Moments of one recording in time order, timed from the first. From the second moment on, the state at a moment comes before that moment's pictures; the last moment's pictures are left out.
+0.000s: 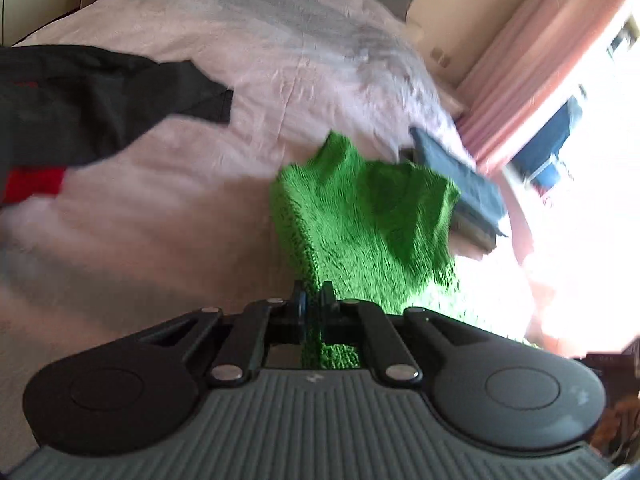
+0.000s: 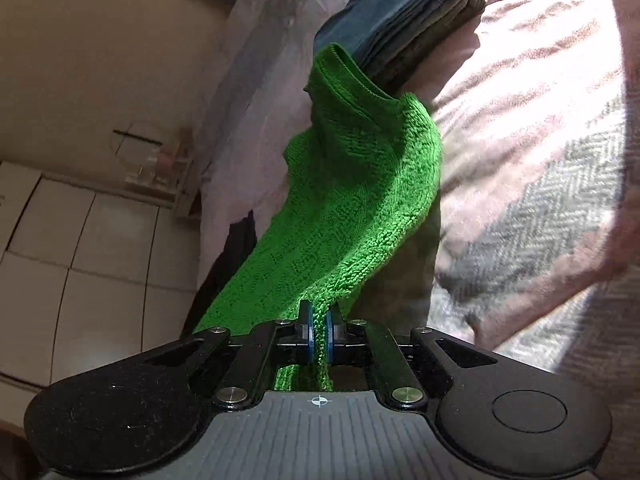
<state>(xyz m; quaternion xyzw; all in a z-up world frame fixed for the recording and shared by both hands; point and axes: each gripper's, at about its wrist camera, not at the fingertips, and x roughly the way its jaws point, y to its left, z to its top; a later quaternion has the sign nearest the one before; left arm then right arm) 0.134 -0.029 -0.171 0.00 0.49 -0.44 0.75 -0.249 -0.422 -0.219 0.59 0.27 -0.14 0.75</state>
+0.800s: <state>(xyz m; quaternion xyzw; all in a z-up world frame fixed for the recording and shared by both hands) 0.237 -0.180 -0.281 0.11 0.47 -0.43 0.76 -0.140 -0.531 -0.271 0.37 0.39 -0.24 0.81</state>
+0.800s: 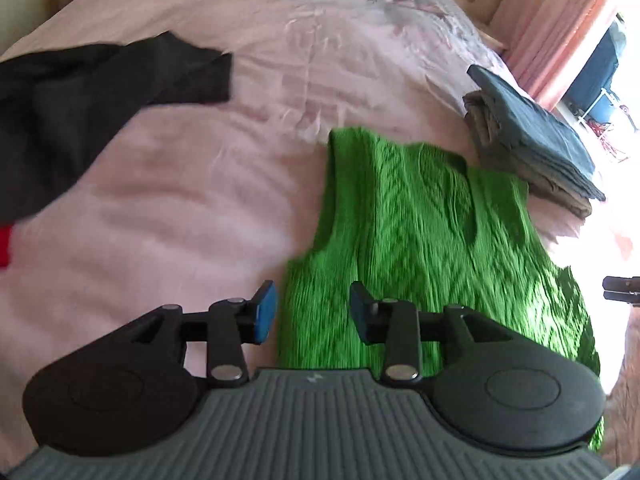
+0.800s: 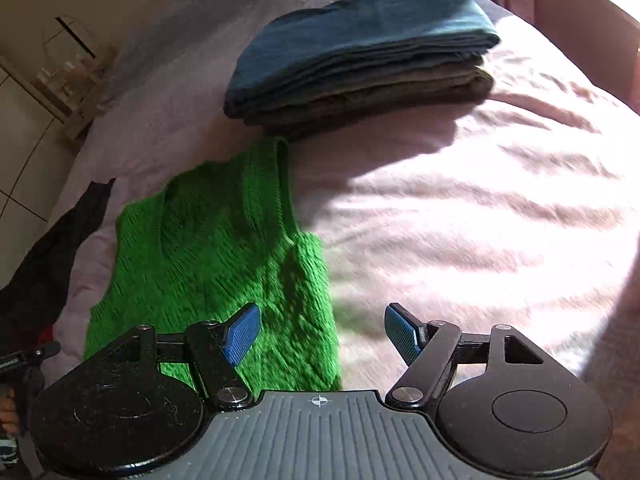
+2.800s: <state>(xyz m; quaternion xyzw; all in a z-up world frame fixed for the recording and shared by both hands) 0.364 -0.310 -0.381 0.04 0.53 -0.53 0.67 -0.022 -0.639 -0.355 0.51 0.25 -0.19 0.80</state>
